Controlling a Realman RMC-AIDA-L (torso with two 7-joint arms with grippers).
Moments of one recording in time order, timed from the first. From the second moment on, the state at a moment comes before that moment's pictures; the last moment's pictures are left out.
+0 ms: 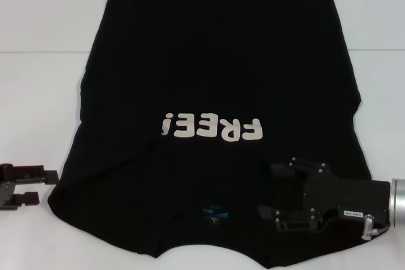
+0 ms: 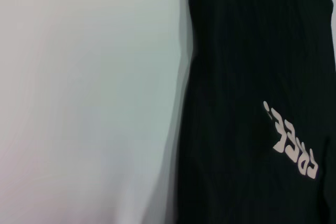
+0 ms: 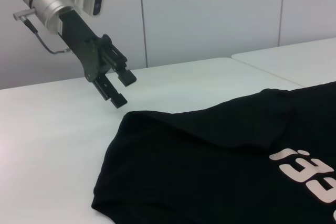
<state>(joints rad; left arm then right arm) -0.43 -1.90 0.52 0.70 2.33 1.58 -2.52 0.50 2.10 -0.81 -0.49 -1.95 -1.41 1.00</state>
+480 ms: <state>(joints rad) -0.45 -1.90 0.53 0.66 2.36 1.51 -2.49 0.50 2.10 -0.81 -0.48 -1.95 -1.42 1.00</state>
